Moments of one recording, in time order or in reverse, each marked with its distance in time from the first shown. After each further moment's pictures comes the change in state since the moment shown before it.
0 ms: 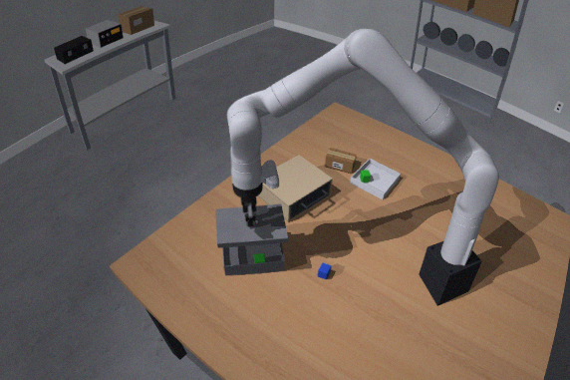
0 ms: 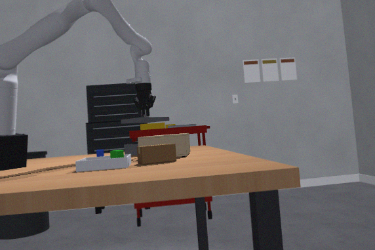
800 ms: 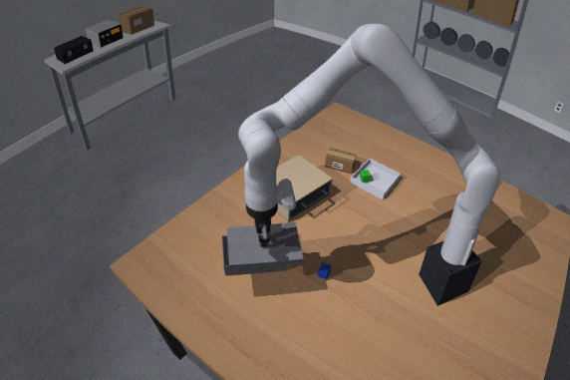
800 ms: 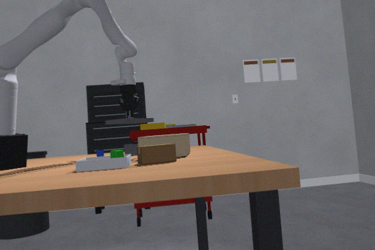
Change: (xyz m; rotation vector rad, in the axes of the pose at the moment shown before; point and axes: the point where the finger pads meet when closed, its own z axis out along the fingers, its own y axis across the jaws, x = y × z) arm 0.028 0.076 -0.001 -0.003 0.005 0.011
